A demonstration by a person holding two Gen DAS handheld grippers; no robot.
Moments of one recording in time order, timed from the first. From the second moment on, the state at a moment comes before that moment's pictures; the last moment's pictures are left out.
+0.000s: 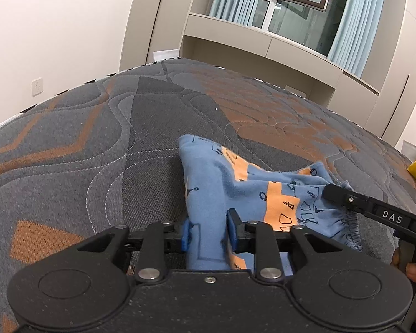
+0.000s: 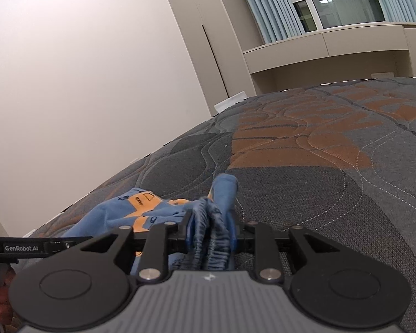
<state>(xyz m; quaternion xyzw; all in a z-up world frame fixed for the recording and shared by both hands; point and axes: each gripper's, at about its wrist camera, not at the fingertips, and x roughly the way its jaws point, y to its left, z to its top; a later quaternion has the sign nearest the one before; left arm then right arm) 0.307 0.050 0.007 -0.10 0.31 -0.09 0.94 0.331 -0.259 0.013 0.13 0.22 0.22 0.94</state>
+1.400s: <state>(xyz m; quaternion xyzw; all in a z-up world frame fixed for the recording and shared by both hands) 0.085 0.052 0.039 -0.03 0.17 -0.03 0.98 0.101 -0.259 0.056 0.04 0.13 0.09 0.99</state>
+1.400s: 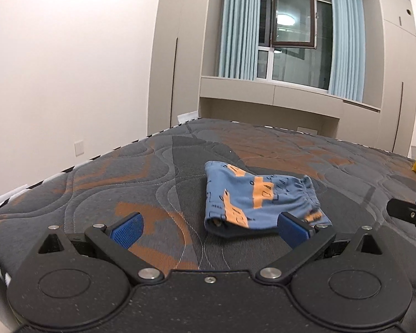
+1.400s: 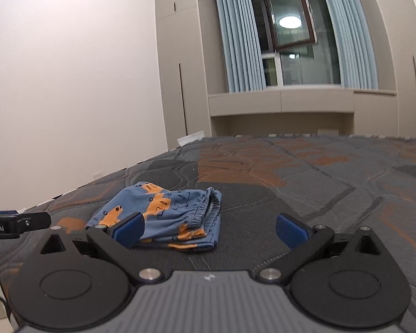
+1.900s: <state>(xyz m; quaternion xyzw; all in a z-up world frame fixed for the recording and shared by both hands) 0.039 0.054 0.014 -0.02 0.16 -0.03 0.99 0.035 -0.243 0.024 0.01 0.12 0.06 0.99</state>
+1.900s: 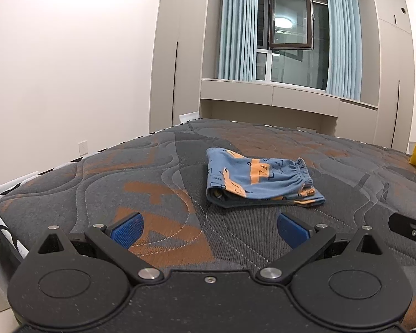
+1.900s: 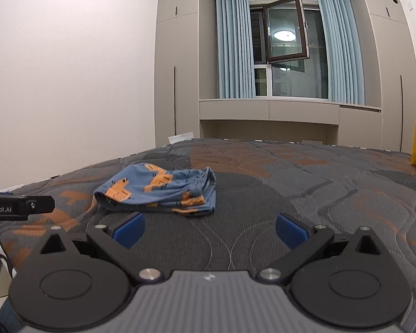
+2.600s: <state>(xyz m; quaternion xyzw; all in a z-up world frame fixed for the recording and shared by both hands) 0.039 0.052 0.001 -0.02 0.18 -0.02 0.98 0.026 -0.254 0.010 0.02 0.14 0.05 0.99</state>
